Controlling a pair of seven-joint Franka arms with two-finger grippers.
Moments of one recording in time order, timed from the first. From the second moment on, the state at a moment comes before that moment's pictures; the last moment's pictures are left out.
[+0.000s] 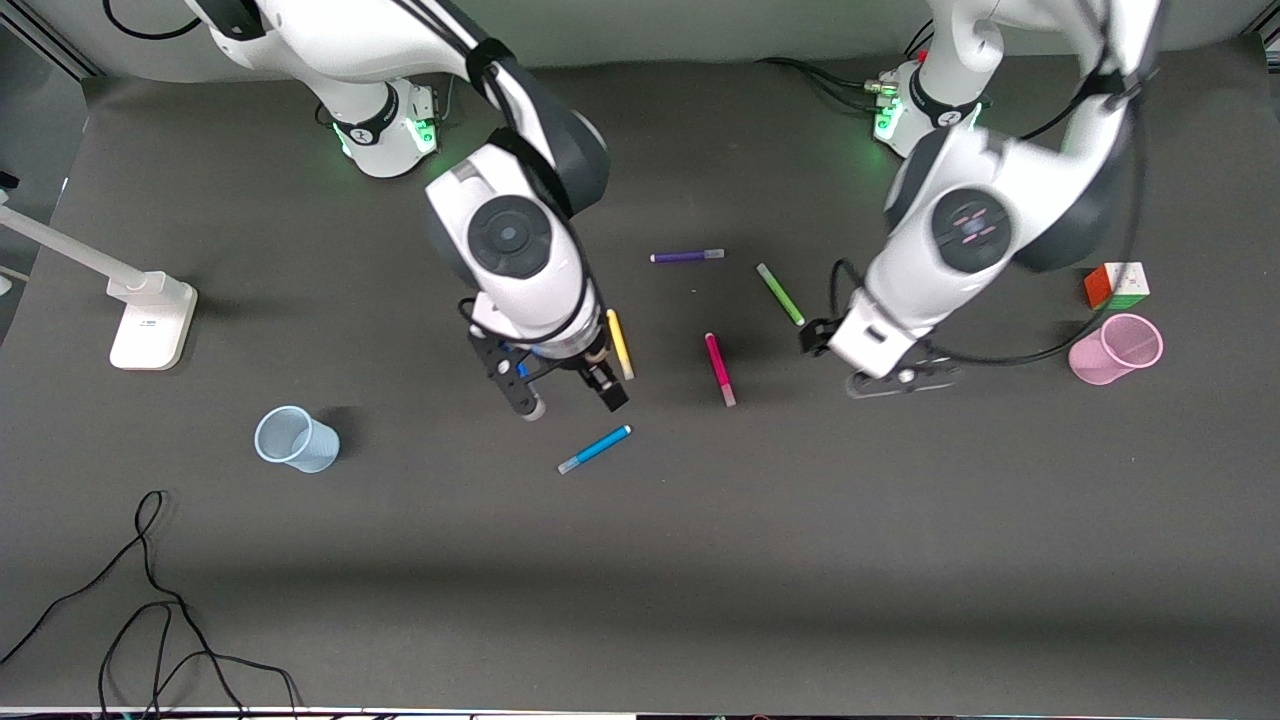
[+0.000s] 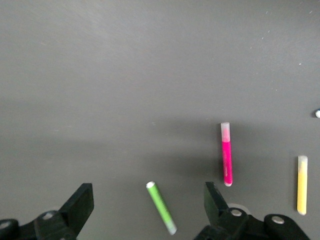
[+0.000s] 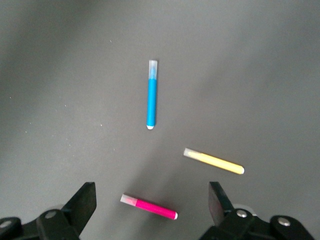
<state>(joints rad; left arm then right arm) -0.43 0.25 -0.03 -1.85 -0.06 2.03 -0.58 0.67 0.59 -0.02 -1.28 0.07 1.88 1.61</state>
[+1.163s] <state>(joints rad) -0.61 0.59 -0.04 -1.85 -0.07 2.35 -0.87 0.64 0.85 -0.05 -1.28 0.06 2.15 1.62</state>
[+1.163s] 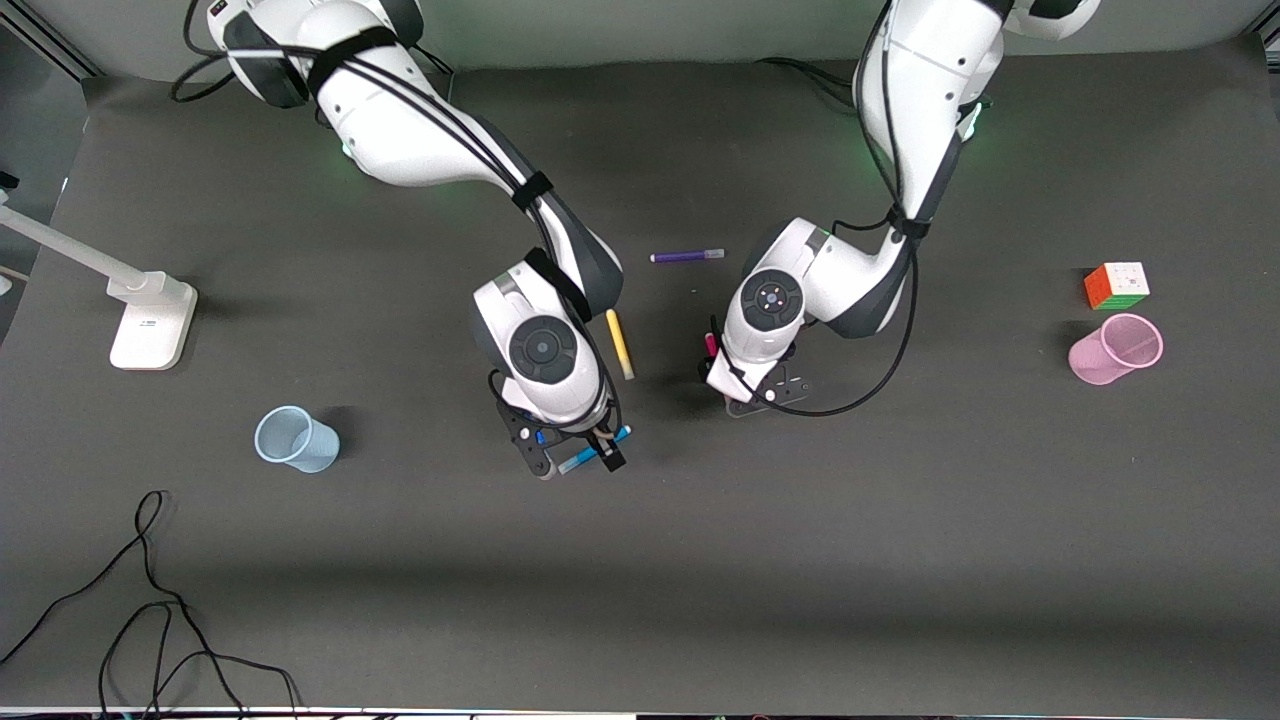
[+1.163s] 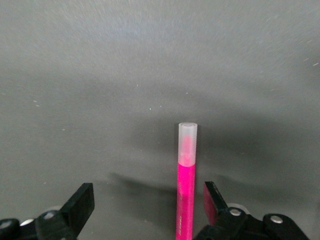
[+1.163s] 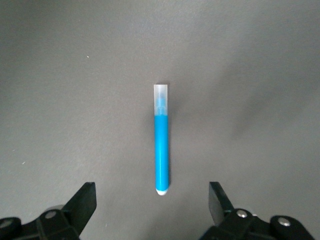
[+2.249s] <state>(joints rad) -0.62 0.62 -0.04 -1.85 -0.07 2.35 -0.90 0.64 0.95 -0.04 -1.28 0.05 2.20 1.62</state>
